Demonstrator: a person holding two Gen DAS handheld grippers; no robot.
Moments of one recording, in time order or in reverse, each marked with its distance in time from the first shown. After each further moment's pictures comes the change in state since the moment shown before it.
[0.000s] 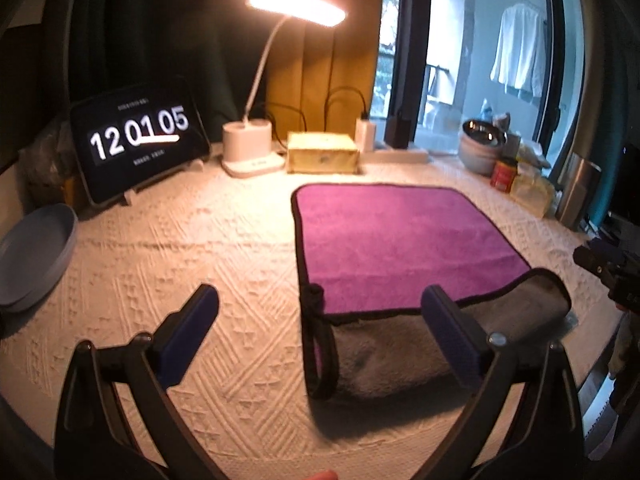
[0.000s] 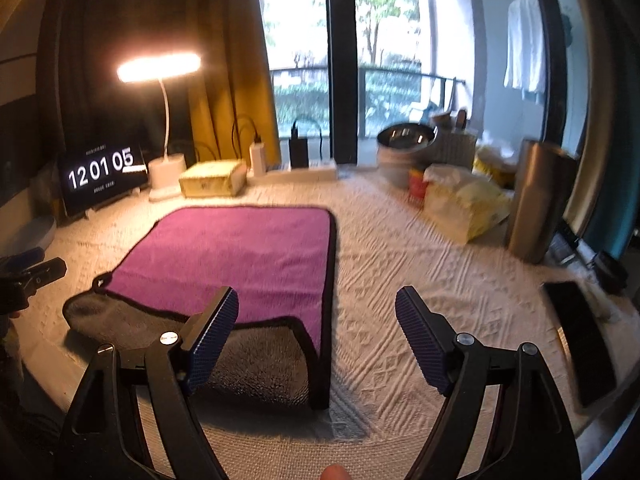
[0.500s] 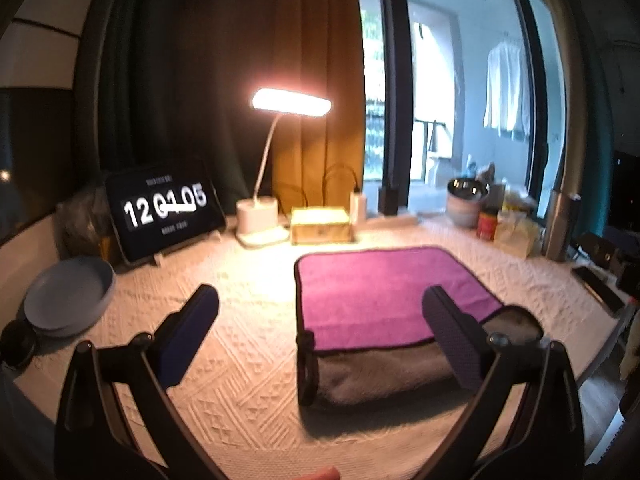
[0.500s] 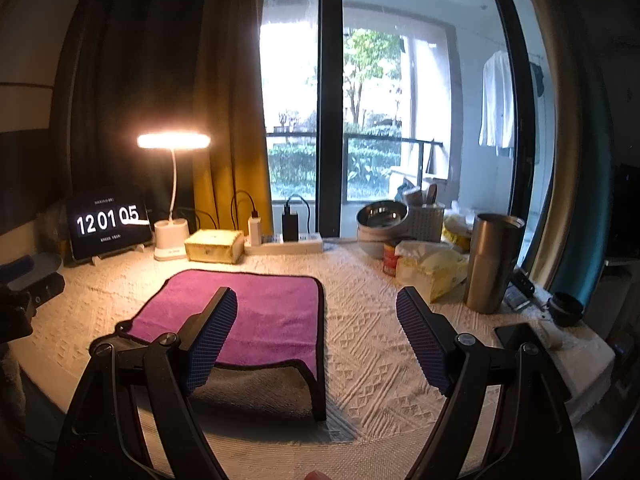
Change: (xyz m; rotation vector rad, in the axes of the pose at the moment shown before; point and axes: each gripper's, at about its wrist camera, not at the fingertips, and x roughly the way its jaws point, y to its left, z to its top) left arm -0.078 -0.021 0.001 0.033 -0.257 0.047; right arm -0.084 0.015 0.009 -0.013 -0.258 -0.086
